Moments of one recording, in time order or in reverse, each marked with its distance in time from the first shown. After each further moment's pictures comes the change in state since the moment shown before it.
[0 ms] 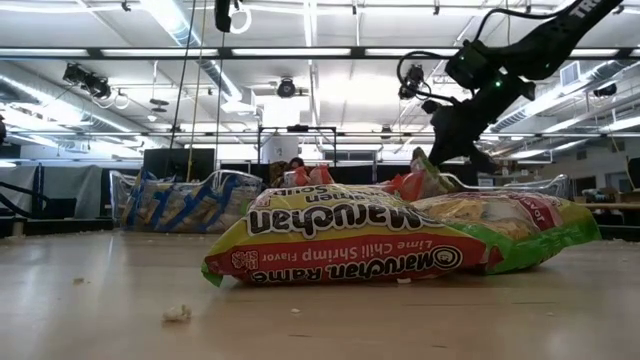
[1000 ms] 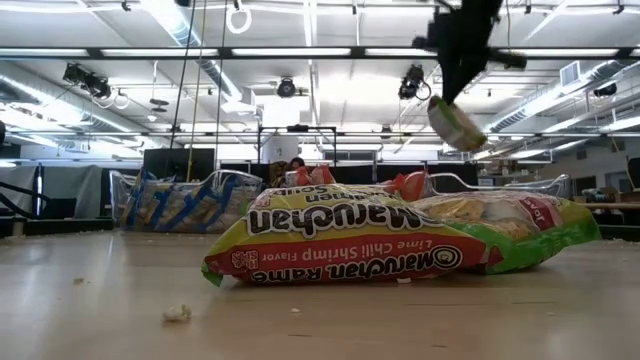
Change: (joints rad) left arm -0.002 -0.307 0.001 -0.345 0.177 0.064; right arm 0.461 0.085 0.704 -1.183 0.326 0.471
